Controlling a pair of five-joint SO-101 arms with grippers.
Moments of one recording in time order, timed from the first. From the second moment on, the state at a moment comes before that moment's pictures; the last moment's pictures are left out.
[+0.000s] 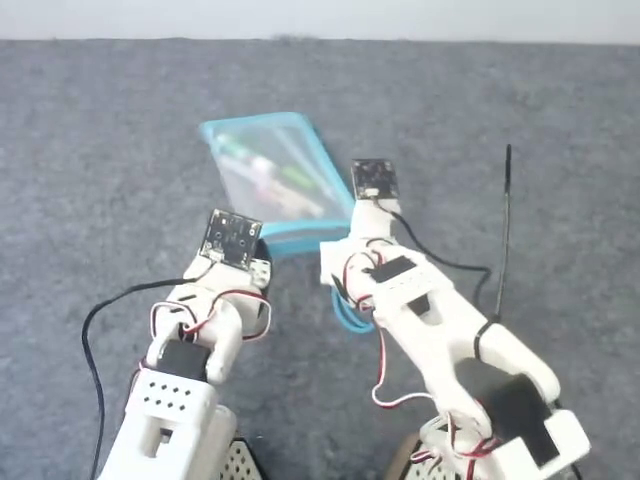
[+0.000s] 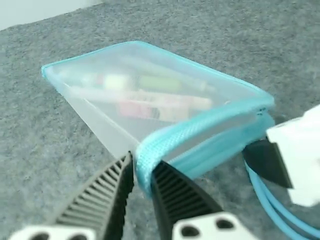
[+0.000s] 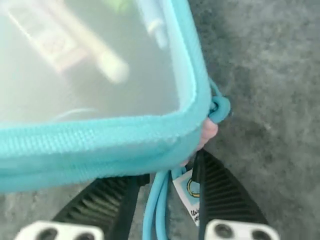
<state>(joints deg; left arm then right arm) 6.6 -66.2 86.2 27.9 -2.1 -31.6 -8.2 50.0 21.4 -23.3</state>
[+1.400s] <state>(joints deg) 6.7 -66.2 86.1 27.9 -2.1 -30.9 -58.4 51.4 60.0 14.6</state>
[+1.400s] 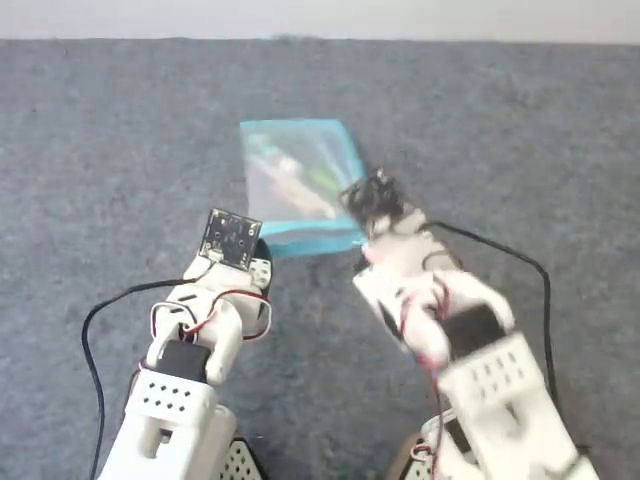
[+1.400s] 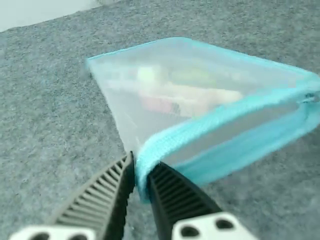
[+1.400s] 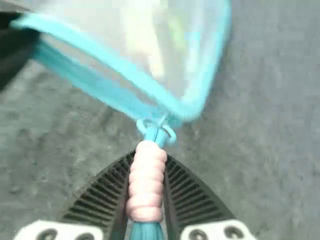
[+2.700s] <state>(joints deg) 10.8 -66.2 85.6 31.5 -2.4 -46.2 -46.6 38.5 66.5 21.9</state>
